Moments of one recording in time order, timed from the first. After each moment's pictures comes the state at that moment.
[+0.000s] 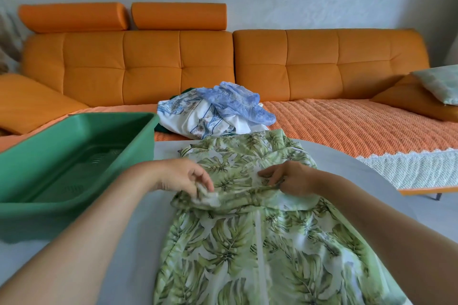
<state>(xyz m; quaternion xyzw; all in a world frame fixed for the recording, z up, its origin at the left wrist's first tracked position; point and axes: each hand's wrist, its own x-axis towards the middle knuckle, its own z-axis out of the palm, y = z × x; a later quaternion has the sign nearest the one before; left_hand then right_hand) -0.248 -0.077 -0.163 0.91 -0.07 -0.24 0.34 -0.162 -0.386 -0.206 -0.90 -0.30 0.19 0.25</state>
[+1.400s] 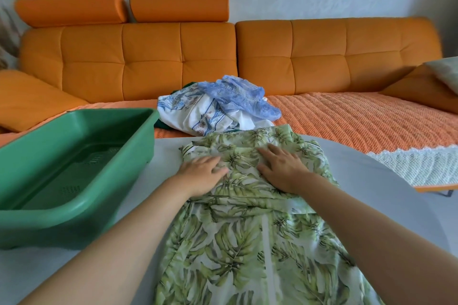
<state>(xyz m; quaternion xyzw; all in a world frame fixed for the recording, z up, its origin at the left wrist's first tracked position) -0.185 -0.096 -0.240 0.99 -0.01 -0.06 0.09 -0.124 -0.343 -0.243 -0.97 -0.23 -0.01 0.08</state>
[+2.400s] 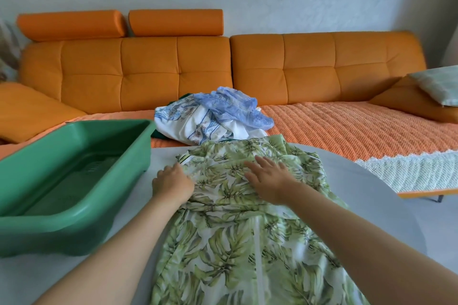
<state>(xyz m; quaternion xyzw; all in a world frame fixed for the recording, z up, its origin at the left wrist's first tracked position) -0.202 -0.080 -0.239 0.97 0.22 0.06 0.09 -0.154 -0.337 -0.232 -0.96 -0.26 0.01 0.08</state>
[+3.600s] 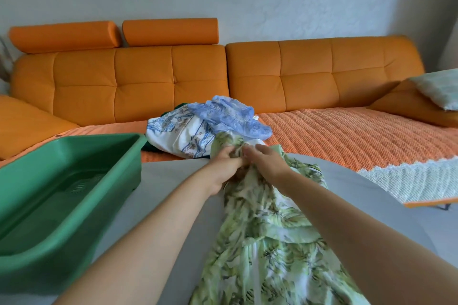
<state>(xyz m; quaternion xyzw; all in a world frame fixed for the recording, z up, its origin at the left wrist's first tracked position) -0.148 -0.185 -0.172 0.72 0.06 -0.06 0.69 -0.124 -0.326 -0.179 -0.84 -0.08 0.06 0.54</state>
